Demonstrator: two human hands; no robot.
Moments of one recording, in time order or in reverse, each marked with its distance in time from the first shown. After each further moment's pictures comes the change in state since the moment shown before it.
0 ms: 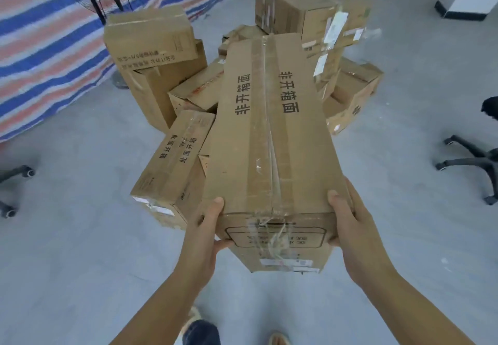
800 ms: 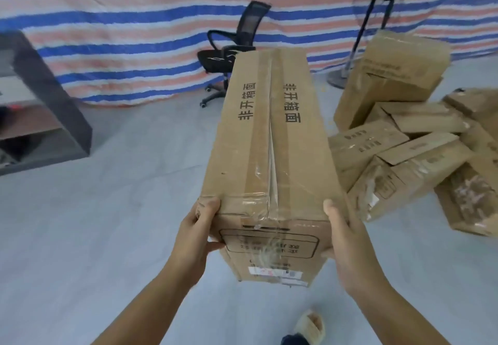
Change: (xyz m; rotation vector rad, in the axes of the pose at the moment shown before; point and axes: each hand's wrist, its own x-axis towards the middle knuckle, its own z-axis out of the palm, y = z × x) left_hand -0.413 -0.135 -0.240 -0.282 0.733 0.190; right_hand -0.344 0.070 0.113 -0.277 -0.818 -0.068
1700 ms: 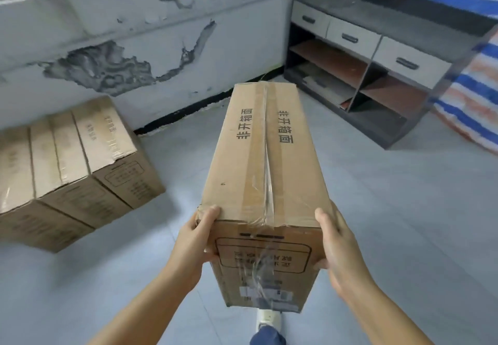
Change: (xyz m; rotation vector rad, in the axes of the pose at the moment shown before) left_hand -0.183 -0.036 -0.517 -0.611 1.249 -0.040; right_hand -0.221 0.032 0.603 -0.442 -1.321 -0.027
